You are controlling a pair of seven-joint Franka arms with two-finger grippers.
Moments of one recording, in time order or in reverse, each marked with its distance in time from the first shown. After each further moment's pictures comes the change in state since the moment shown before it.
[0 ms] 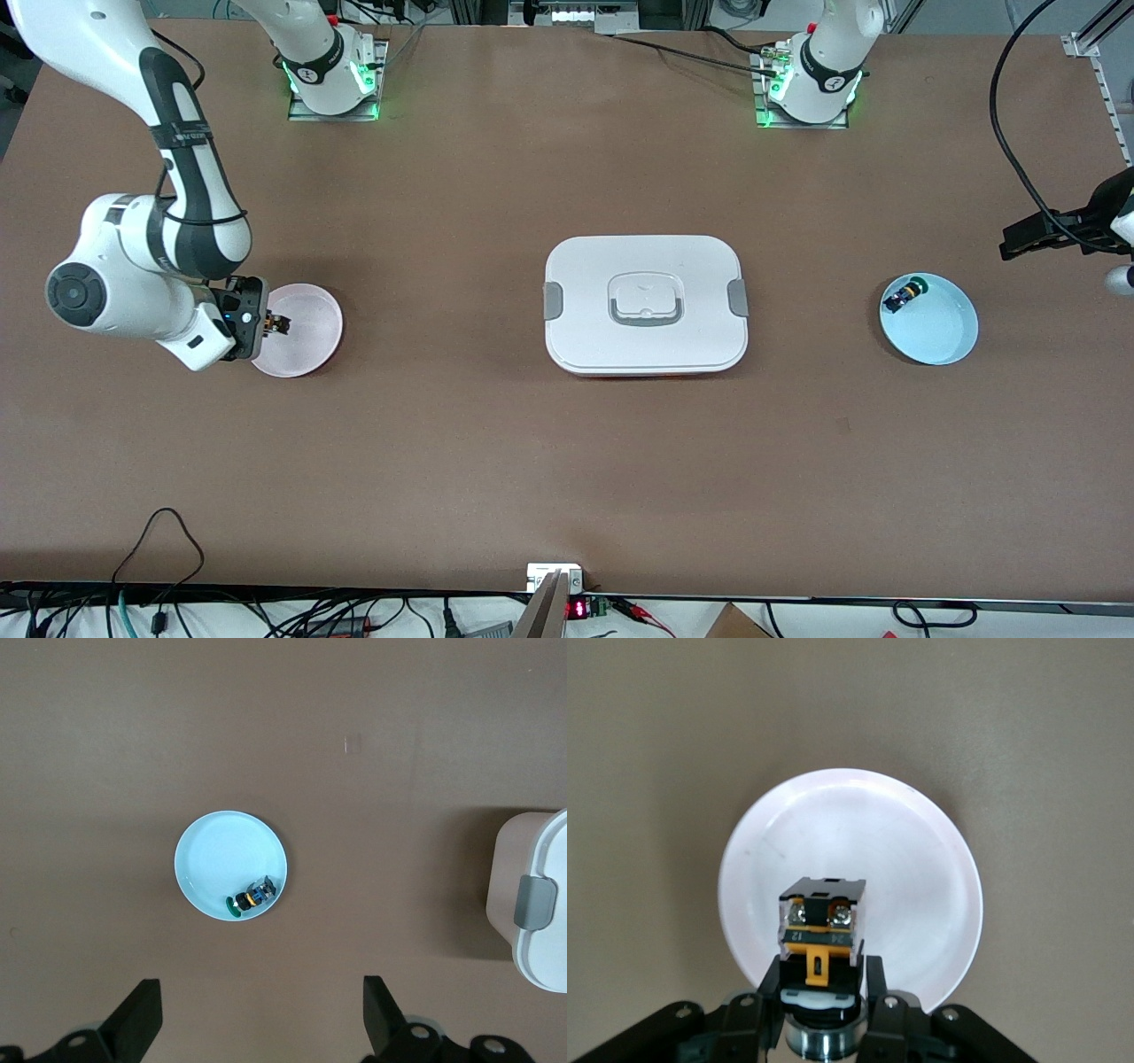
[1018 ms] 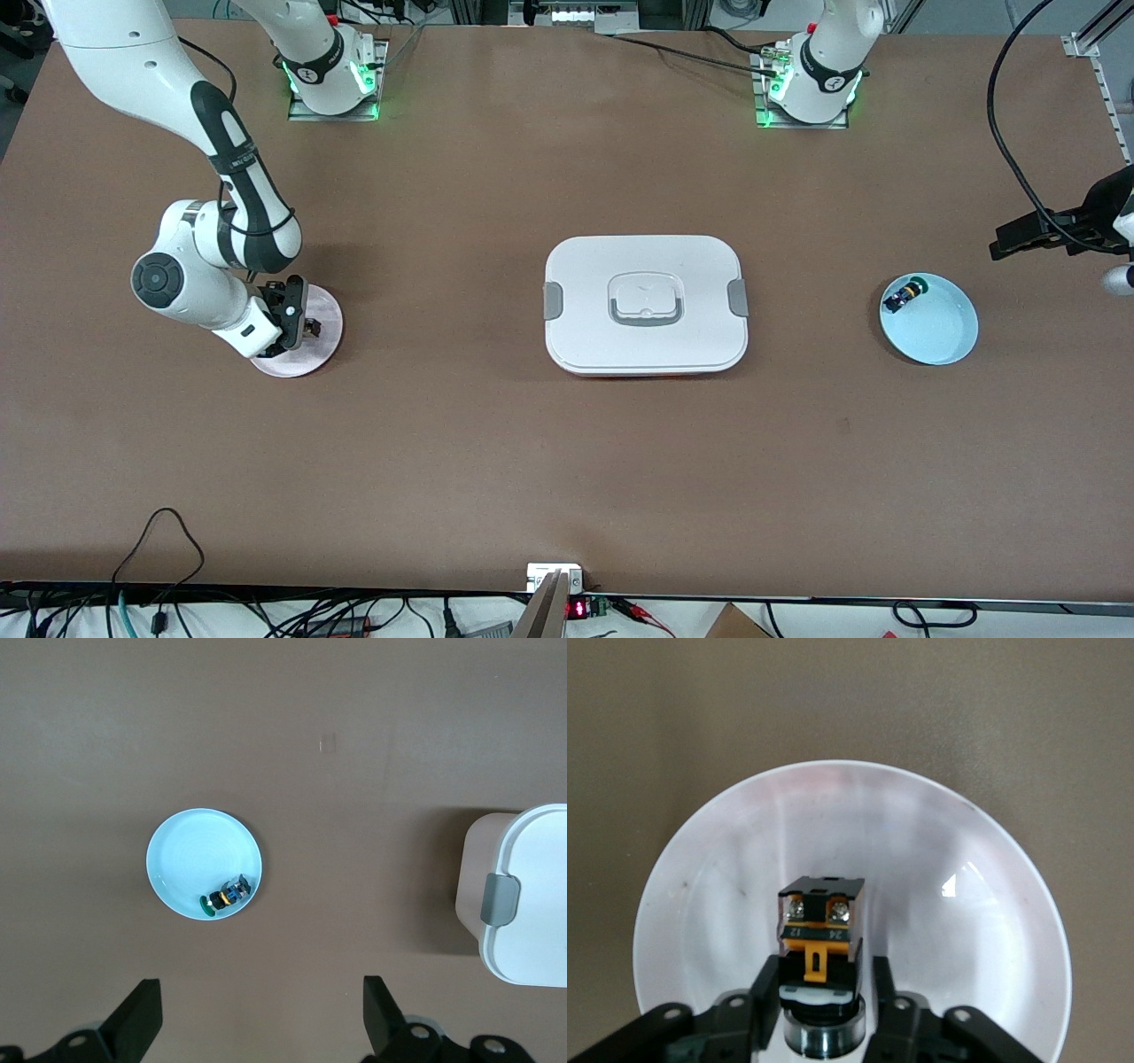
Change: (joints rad) left arm 0.003 0.001 0.008 0.000 -0.067 -0.003 -0.006; right arm 0.006 0.057 0.025 -0.164 0.001 0.295 -0.015
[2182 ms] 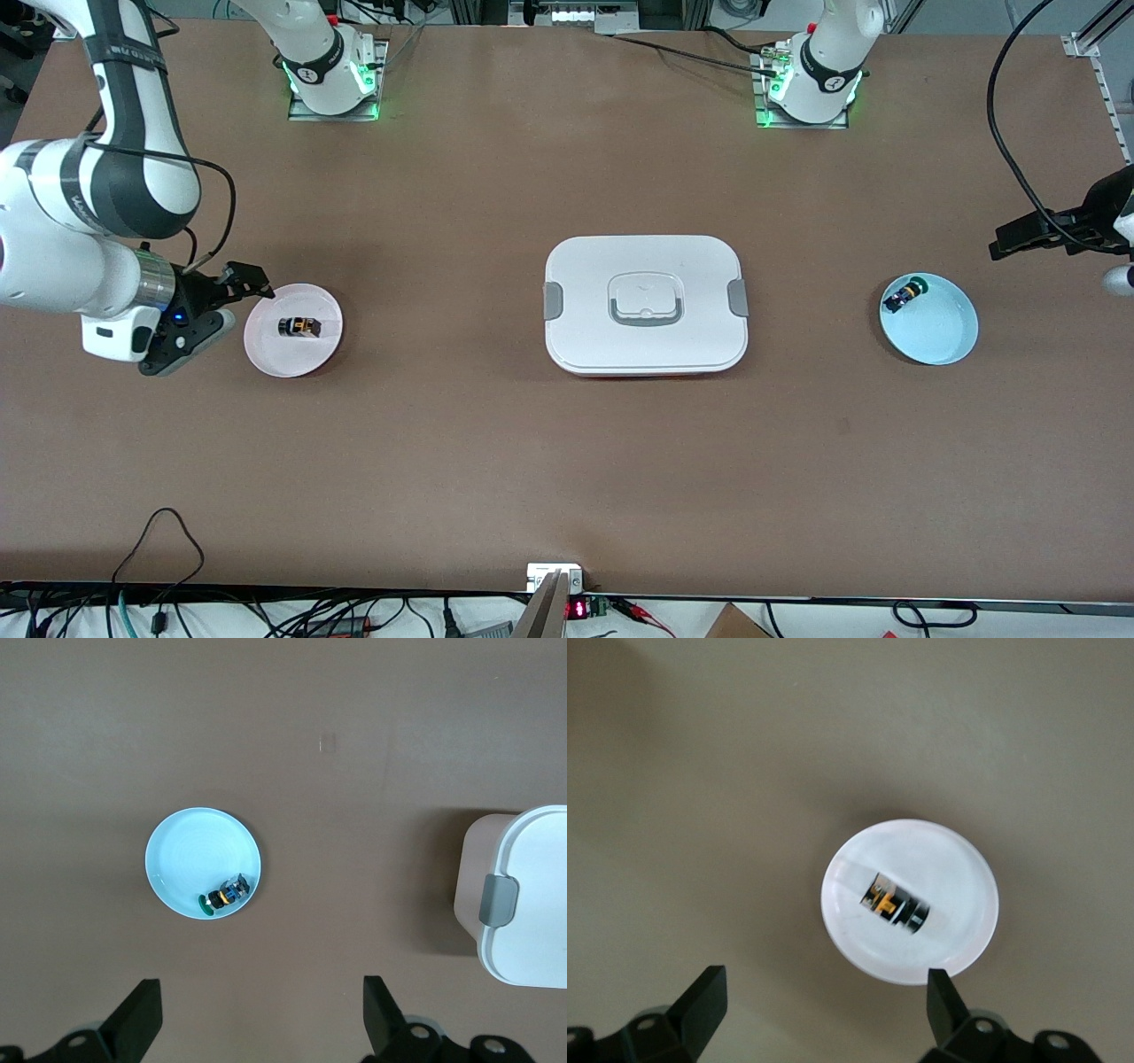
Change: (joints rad) left arm 0.000 0.000 0.000 0.000 -0.002 -0.001 -0.003; right arm 0.001 -0.191 0.006 0.374 0.093 -0.647 1.133
